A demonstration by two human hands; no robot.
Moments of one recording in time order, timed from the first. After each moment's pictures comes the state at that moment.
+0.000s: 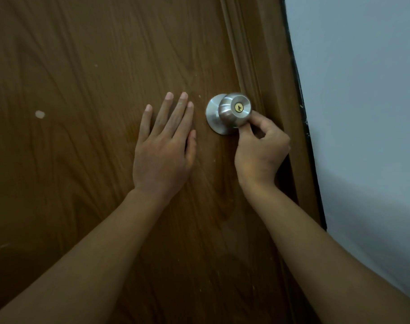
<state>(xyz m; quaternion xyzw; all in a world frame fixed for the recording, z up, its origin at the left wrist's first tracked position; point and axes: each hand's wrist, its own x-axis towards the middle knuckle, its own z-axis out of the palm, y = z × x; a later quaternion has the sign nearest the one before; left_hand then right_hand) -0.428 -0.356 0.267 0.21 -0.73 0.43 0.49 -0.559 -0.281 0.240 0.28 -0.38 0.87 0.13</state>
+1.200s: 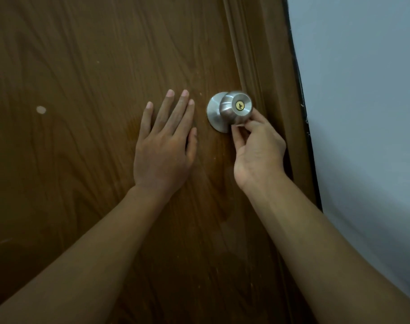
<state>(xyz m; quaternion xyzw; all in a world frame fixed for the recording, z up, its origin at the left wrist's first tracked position) -0.428 -0.355 0.267 0.21 -0.73 0.42 0.50 -0.543 -0.252 0.258 0.18 -0.12 0.93 -0.31</state>
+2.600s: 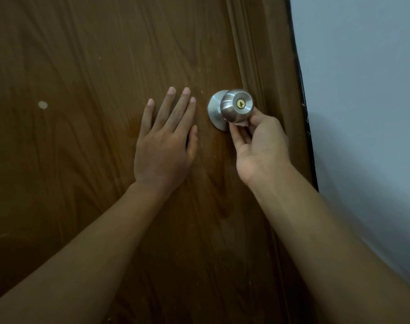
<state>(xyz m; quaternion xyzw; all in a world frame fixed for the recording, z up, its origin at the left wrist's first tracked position) -0.428 -0.356 0.266 0.21 -0.73 0.42 0.49 -0.548 -0.242 0.267 0.17 -0.11 0.90 -0.38</state>
